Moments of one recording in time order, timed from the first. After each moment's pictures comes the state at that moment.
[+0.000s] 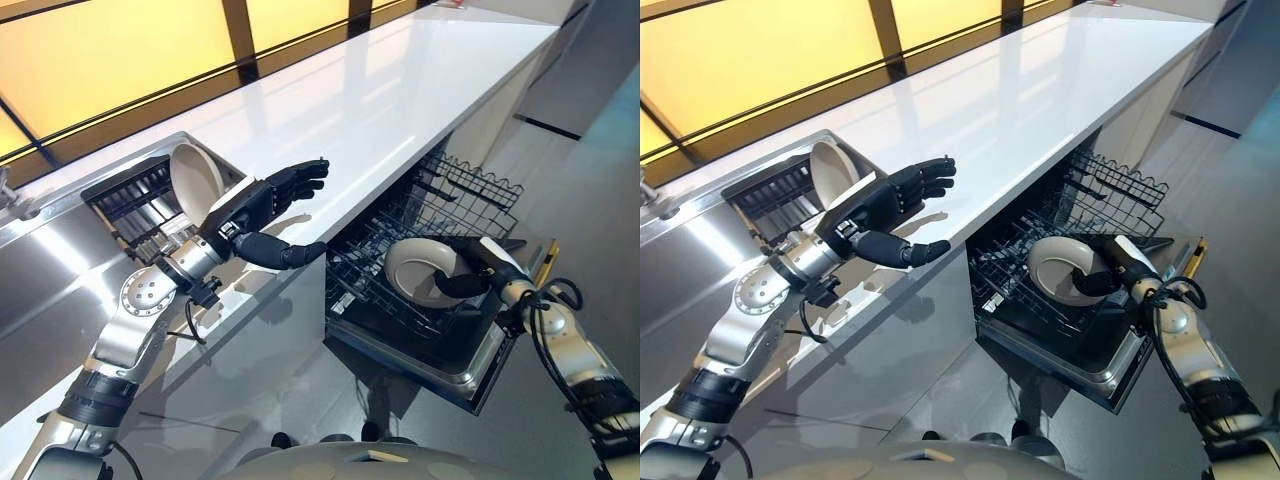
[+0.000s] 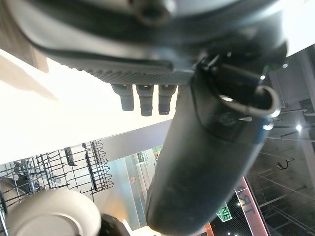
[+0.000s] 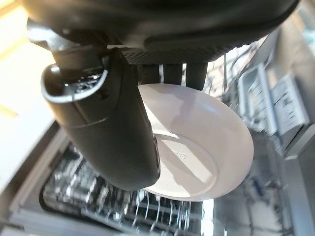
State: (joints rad) left arm -0.18 0.65 -0.19 -0.14 -0.48 -0.15 -0.42; right arm -0.20 -0.73 0.22 0.48 -0.06 -0.01 0.16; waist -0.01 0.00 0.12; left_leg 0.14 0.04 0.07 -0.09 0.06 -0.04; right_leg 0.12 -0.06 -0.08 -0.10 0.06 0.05
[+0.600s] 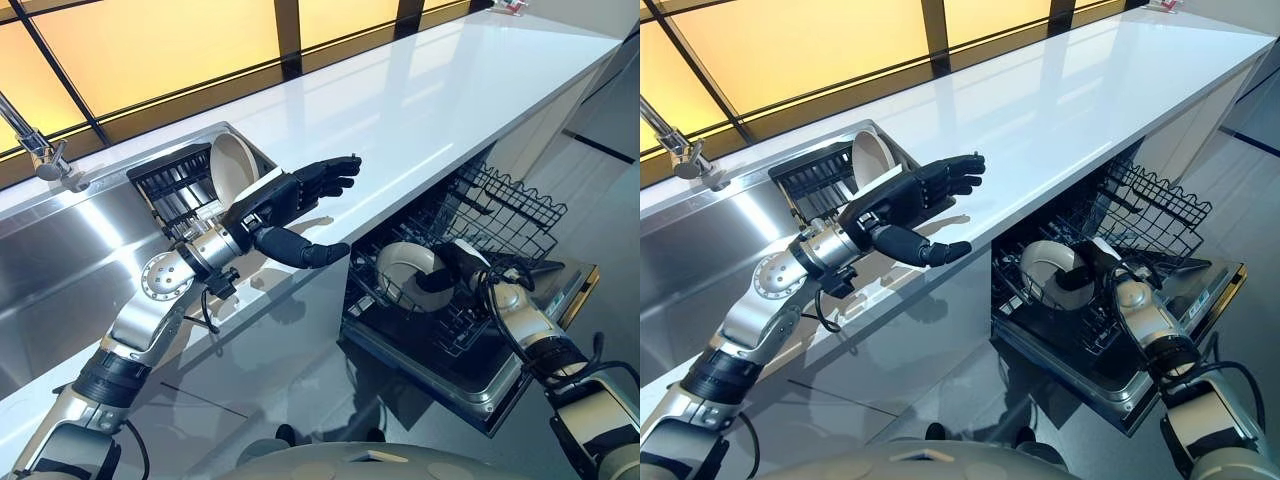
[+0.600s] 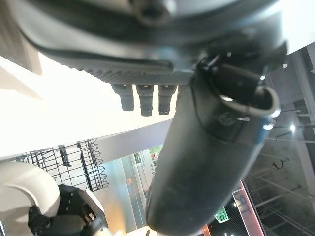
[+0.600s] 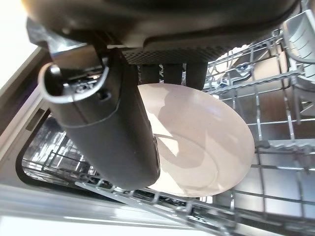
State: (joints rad) left arm -0.27 0.66 -0.25 -0.14 -0.52 -0.13 -0.45; right arm -0.42 -0.63 0.40 0.67 -0.01 0.12 0.09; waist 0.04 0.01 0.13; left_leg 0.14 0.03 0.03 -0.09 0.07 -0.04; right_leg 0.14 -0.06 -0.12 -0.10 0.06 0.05
